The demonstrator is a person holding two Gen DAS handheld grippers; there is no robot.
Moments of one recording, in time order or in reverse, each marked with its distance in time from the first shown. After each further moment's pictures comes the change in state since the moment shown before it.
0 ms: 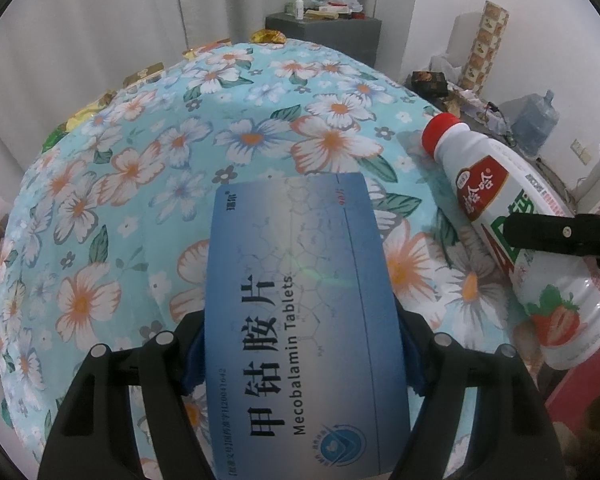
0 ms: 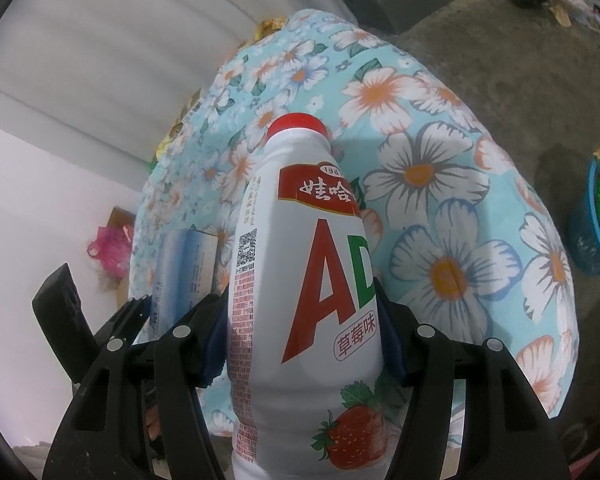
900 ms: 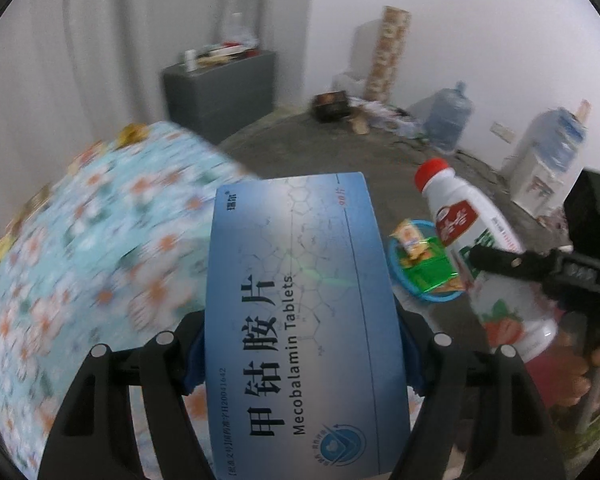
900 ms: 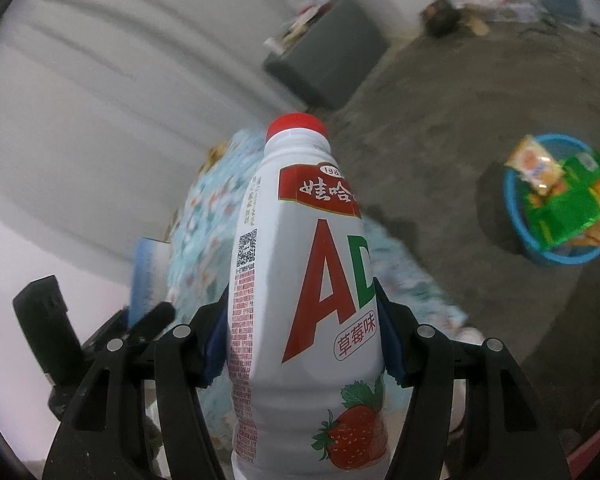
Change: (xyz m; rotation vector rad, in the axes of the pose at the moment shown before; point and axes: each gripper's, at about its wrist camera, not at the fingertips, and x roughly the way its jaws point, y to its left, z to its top) left arm -0.038 -0.133 0.090 0.235 -0.102 -0.238; right arm -0.131 -0.109 -0.017 0.235 -0.332 0.002
